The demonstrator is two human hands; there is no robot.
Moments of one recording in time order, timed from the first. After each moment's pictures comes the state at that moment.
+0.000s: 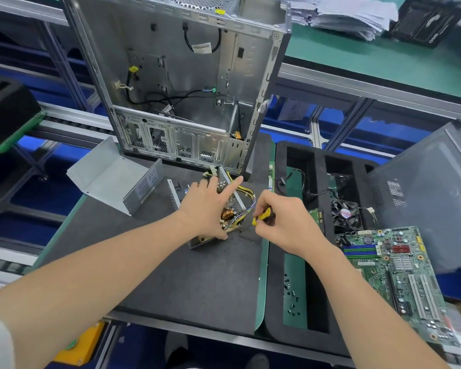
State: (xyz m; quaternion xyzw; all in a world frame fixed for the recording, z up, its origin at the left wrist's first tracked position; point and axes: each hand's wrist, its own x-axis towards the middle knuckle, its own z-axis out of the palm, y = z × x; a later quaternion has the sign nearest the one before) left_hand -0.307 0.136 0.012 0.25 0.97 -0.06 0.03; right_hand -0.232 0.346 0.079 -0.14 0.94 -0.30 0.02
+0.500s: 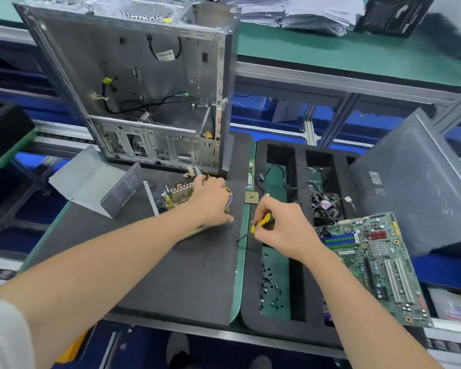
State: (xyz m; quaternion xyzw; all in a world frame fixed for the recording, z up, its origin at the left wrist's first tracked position) left_hand -0.303 0.209 0.040 0.26 0.96 -0.01 0.11; right_hand -0.199 0.409 0.073 -0.11 0.93 -0.36 0.03
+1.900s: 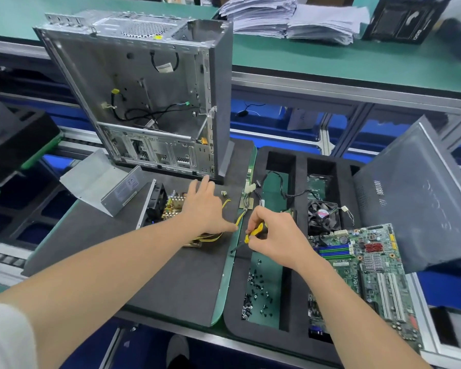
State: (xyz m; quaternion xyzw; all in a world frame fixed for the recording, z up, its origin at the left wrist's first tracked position) left_hand -0.287 0.235 0.035 0.13 0.98 -0.09 0.11; right_hand -0.200 0.439 0.060 -0.14 0.91 -0.38 0.06
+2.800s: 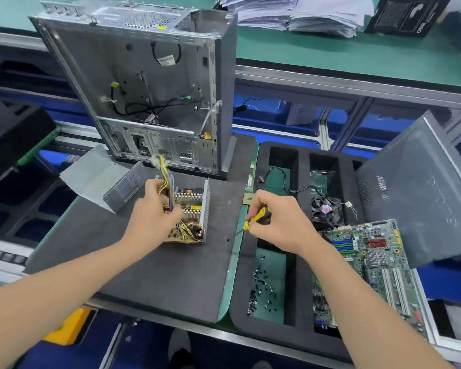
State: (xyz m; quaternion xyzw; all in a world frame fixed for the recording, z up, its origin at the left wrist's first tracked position) left_hand -0.222 0.130 0.058 -0.03 0.93 0.37 -0.05; right_hand -0.206 0.423 0.093 -0.16 0.89 -0.42 0.04
